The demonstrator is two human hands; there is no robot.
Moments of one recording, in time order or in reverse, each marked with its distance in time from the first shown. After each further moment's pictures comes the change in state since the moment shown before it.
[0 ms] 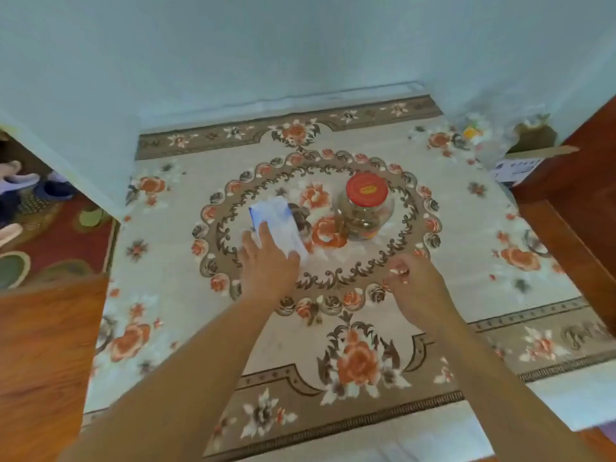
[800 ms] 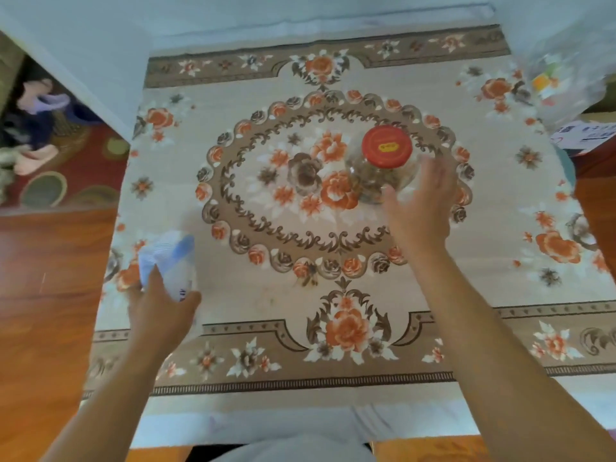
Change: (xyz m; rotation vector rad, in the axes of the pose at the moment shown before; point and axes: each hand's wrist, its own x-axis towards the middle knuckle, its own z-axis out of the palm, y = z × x) left_hand -0.098 -0.119 -0.044 -0.042 0.148 -0.495; right_hand 0.092 -0.008 0.009 -0.081 0.338 -0.162
